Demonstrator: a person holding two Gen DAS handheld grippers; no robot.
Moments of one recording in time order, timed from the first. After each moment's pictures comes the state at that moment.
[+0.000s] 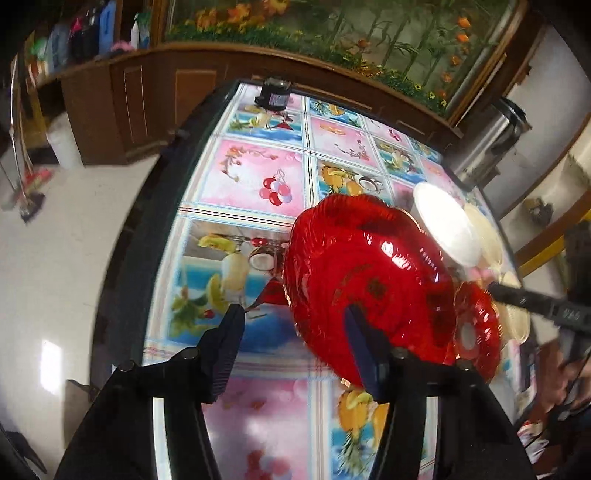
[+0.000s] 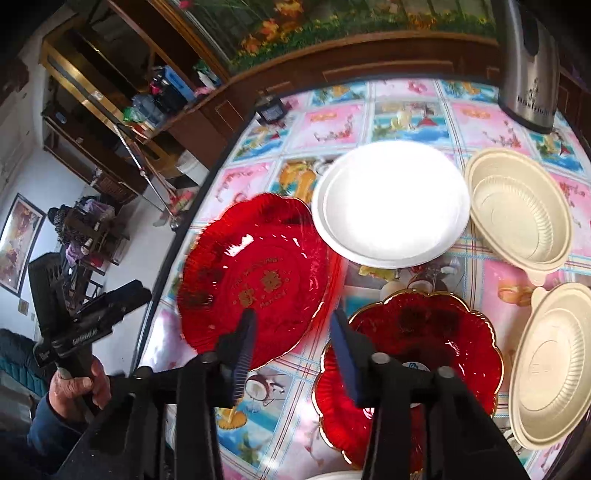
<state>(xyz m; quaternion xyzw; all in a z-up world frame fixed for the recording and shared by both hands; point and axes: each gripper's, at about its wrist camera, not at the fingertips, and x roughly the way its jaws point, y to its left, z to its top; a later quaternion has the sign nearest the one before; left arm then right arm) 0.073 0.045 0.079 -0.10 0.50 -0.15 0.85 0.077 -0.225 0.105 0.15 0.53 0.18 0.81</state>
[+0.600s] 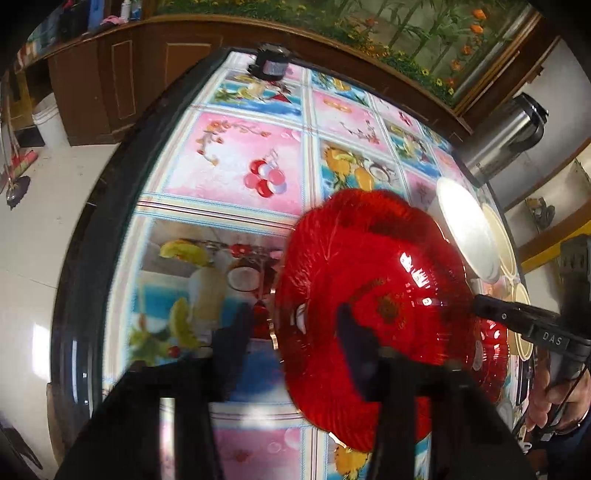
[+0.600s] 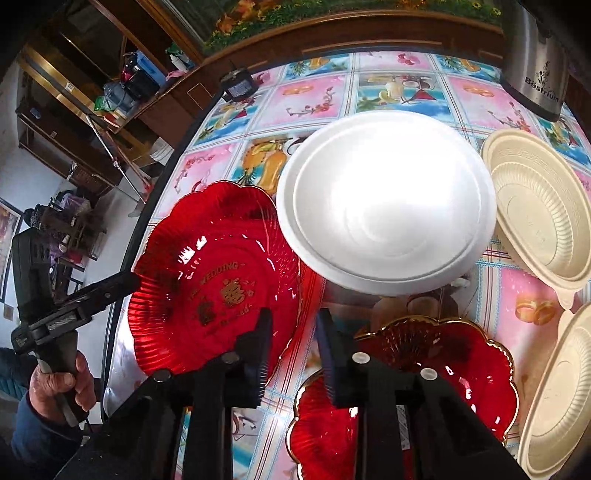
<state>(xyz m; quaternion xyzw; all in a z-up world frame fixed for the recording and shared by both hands) 0.118 0.023 0.040 -0.10 0.54 -0.16 0.82 0.114 -0.215 0.063 0.13 0.56 0.15 0.80</state>
